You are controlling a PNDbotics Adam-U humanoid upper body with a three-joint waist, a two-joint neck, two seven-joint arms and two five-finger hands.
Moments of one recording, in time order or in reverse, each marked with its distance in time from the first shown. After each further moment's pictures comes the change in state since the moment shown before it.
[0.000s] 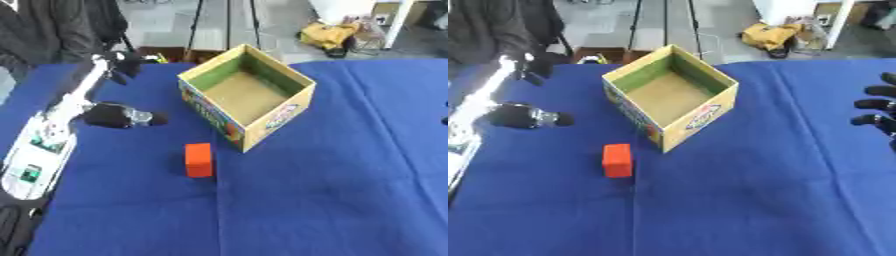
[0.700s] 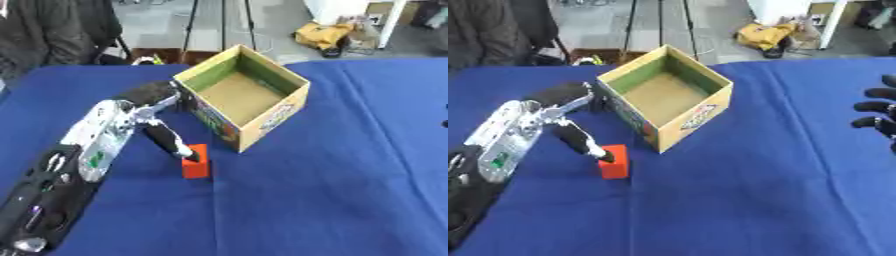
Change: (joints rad) left arm -0.087 -0.073 -0.144 0.206 -0.265 -0.068 -0.175; right arm 0.002 0.000 0.001 0.000 -0.007 0.002 0.003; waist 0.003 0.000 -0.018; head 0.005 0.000
